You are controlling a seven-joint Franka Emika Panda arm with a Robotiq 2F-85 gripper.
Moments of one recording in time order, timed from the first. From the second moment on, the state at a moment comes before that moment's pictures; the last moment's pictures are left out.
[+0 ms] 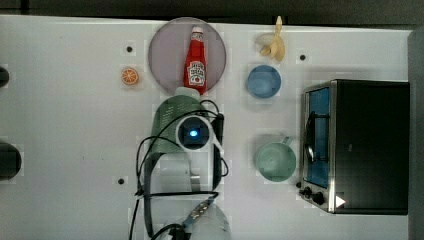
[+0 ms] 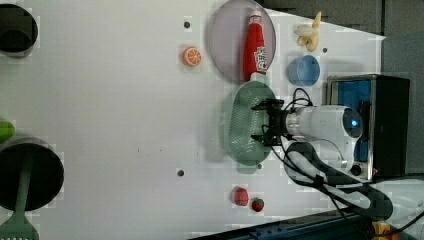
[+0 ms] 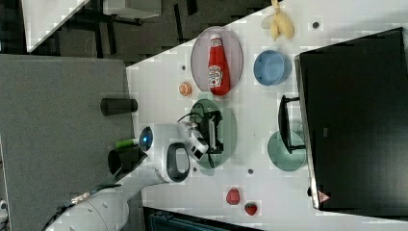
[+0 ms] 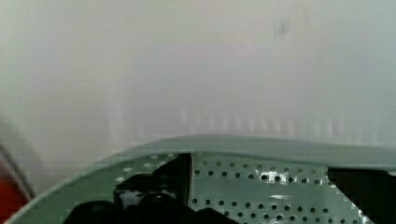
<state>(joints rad) 0.13 0.43 -0.03 -2.39 0.02 1.23 0.95</state>
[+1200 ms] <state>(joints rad) 0.10 0.40 -0.24 -2.43 0.00 1.19 0.57</state>
